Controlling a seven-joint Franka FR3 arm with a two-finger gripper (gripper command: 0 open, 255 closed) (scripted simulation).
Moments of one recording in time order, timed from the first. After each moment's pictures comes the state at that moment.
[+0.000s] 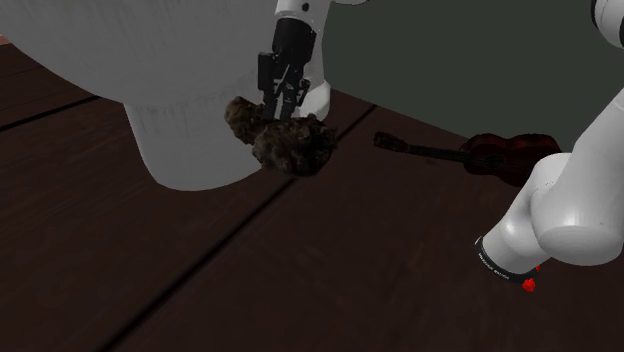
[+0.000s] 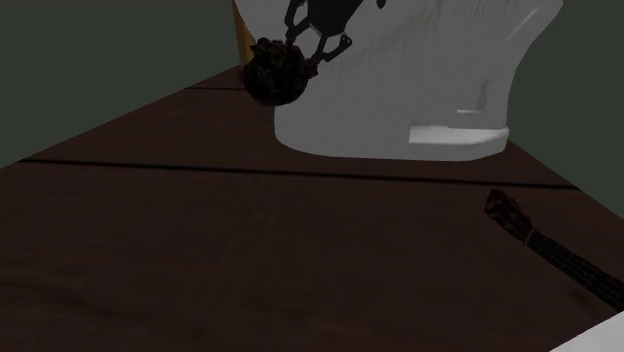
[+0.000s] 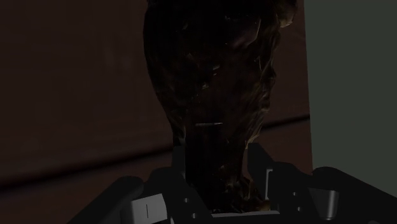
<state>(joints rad) 0.32 0.07 0.04 -1.72 0.68 1.62 0.00</state>
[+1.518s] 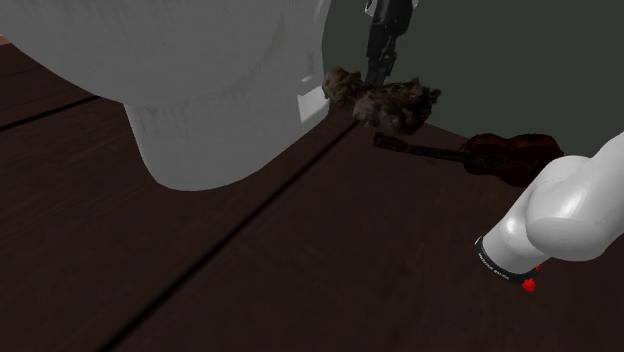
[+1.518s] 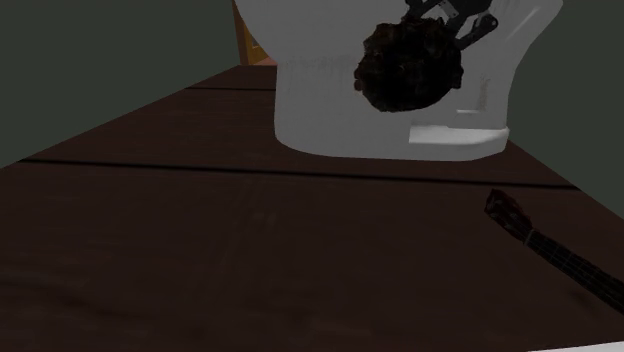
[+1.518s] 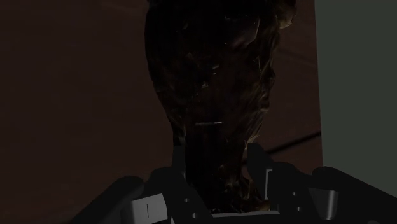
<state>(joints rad) 0.14 -0.21 -0.17 -1.92 0.56 1.34 -0.26</state>
